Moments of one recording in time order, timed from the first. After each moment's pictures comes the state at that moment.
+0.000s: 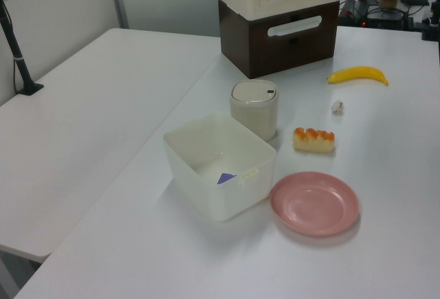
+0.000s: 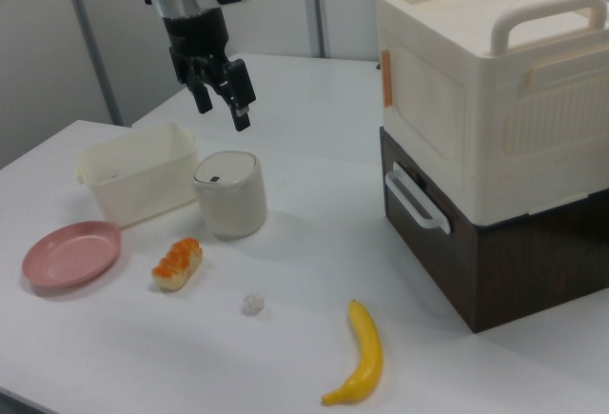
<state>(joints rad) 0.03 -0.03 -0.22 -1.55 -0.02 1.60 0.11</state>
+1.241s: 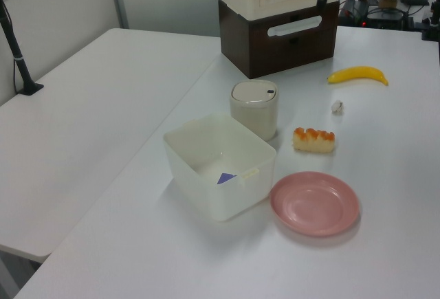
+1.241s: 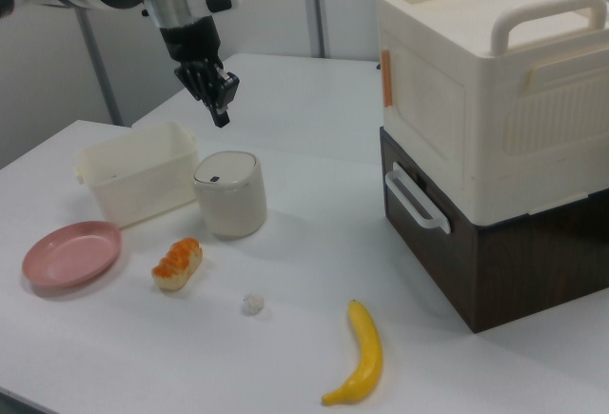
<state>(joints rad) 0.05 0.04 -0.13 -1.55 -0.03 1.72 0.15</state>
